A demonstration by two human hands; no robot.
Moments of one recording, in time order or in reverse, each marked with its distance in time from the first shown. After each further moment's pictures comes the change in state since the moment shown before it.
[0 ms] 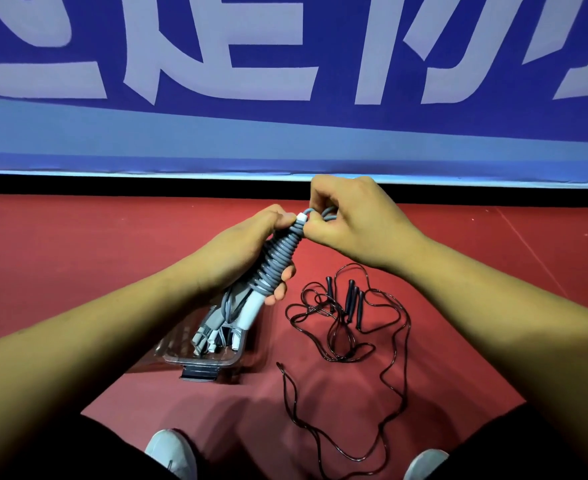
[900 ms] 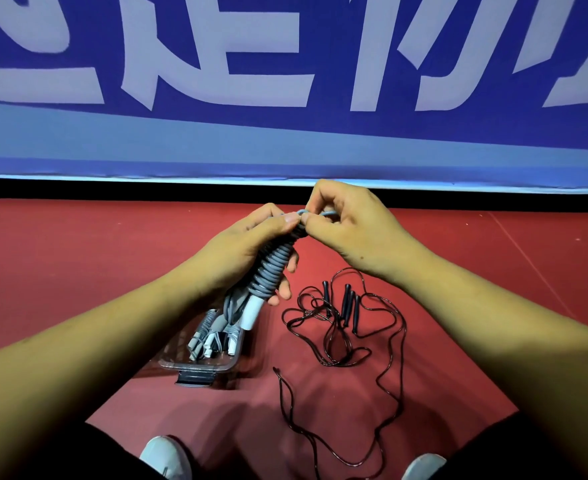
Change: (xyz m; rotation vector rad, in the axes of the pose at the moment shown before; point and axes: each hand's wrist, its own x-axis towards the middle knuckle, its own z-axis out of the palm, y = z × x) left_hand 0.005 -0.004 -0.004 -0.025 -0.037 0.126; right_hand -0.009 -0.011 -0.005 0.339 -0.039 0.172
